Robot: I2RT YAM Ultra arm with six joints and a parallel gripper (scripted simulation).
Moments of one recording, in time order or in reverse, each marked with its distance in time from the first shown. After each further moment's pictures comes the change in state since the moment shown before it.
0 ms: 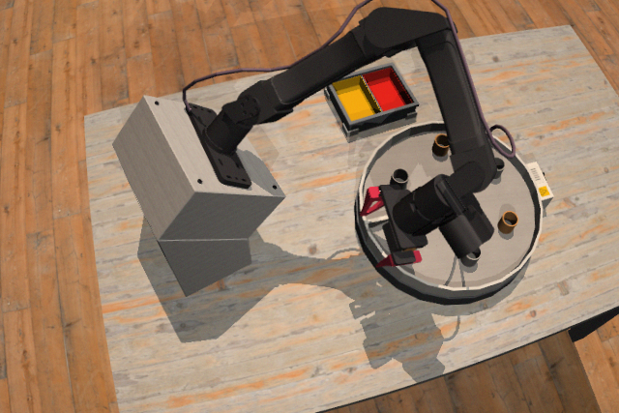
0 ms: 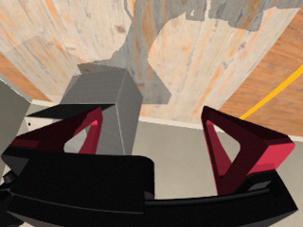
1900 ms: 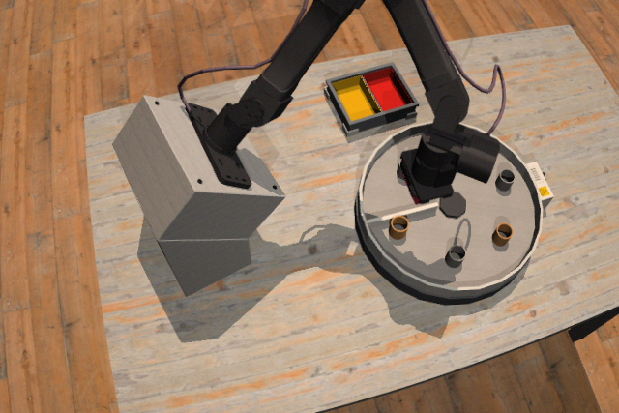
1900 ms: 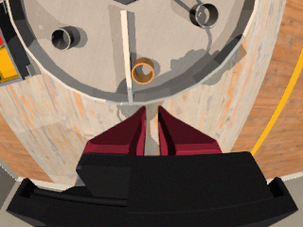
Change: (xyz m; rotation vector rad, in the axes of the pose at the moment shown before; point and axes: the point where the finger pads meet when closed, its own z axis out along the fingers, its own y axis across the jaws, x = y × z) arm -0.109 0.059 -0.034 0.147 -0.497 0.046
